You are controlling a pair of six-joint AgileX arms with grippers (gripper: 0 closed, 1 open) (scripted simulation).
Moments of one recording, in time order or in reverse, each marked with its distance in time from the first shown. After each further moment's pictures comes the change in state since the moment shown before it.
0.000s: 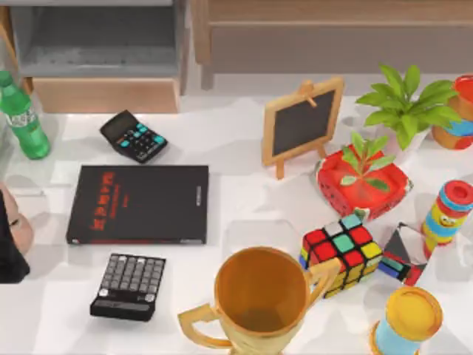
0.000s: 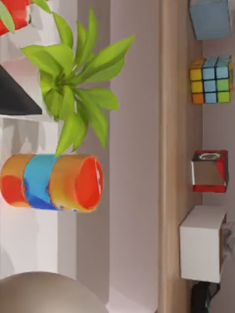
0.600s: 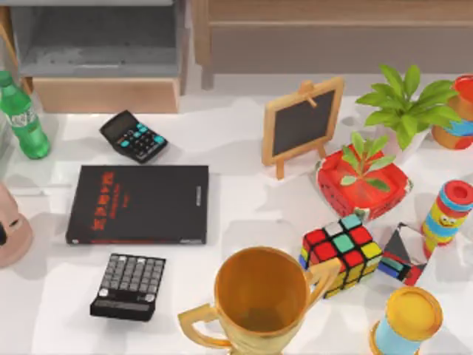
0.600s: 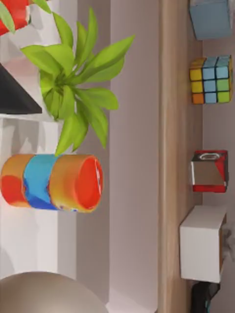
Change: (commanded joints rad) left arm 0.045 0.301 0.294 -0.170 0.002 0.019; right arm 0.000 0.000 0.000 0.000 0.000 0.000
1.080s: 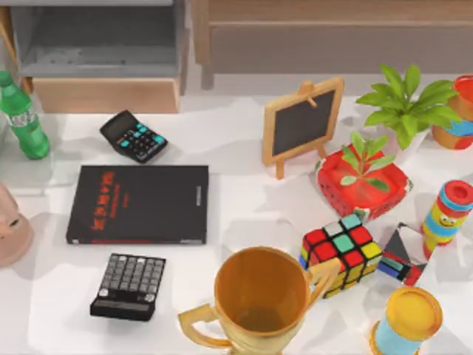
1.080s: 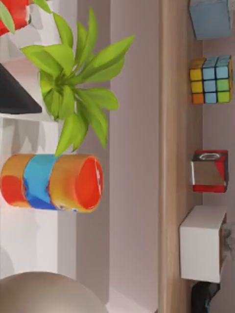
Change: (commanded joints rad) left arm 0.098 0.697 0.689 -0.395 0.006 0.041; right arm 0.000 0.000 0.000 0.000 0.000 0.000
